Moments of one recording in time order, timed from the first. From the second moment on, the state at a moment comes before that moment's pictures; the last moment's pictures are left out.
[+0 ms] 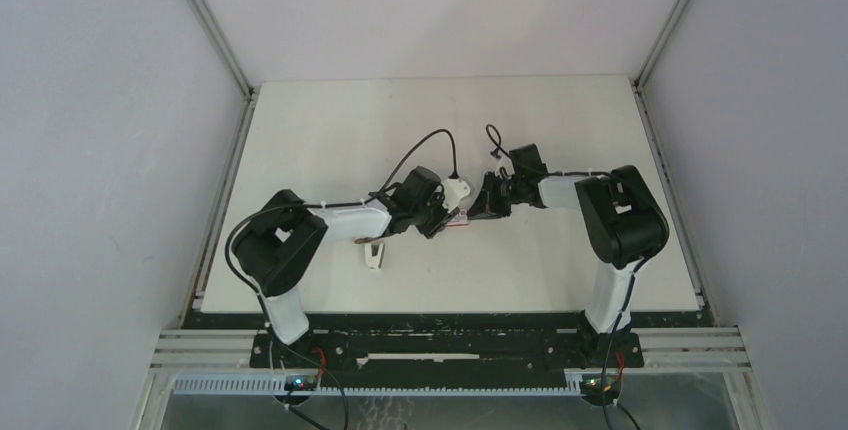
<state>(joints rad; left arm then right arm) -0.77 1.79 0.97 -0.01 0.11 0.21 0.33 1.88 0.93 -0.02 -0.68 0.54</state>
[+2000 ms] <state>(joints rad) -0.82 1.66 0.79 0.08 0.19 0.13 0.44 1.92 1.08 -0.37 -0.77 0.24</state>
